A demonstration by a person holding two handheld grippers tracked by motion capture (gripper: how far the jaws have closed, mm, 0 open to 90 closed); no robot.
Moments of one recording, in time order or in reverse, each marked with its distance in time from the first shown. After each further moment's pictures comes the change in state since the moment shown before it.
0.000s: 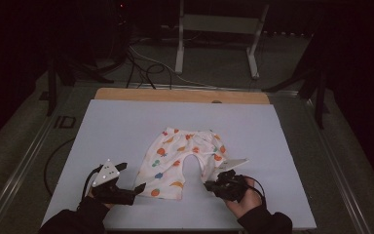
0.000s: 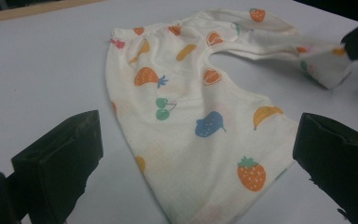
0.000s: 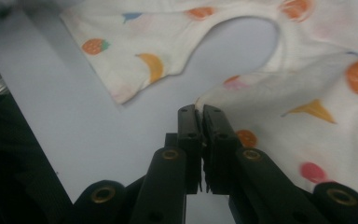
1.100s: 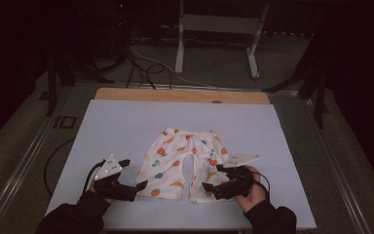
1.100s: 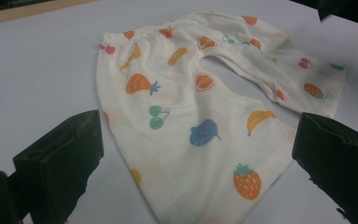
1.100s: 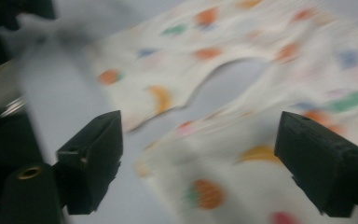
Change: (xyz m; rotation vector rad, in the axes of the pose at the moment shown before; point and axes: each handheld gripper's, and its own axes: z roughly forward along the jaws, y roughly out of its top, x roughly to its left) left arm 0.008 0.016 0.007 0.007 -0.048 0.021; right arm -0.021 0.003 -0.015 -0.182 0.029 -0.056
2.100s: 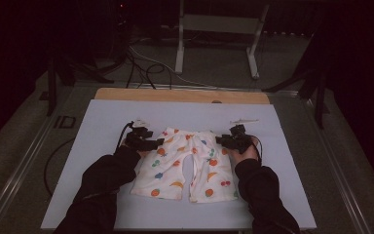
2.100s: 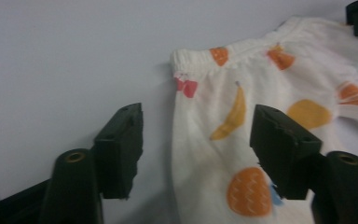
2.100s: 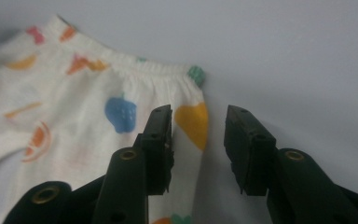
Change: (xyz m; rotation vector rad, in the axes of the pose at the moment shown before) left arm 0.081 0.045 0.137 0.178 0.091 -0.152; right arm -0.146 0.015 0.072 0.008 -0.244 0.287
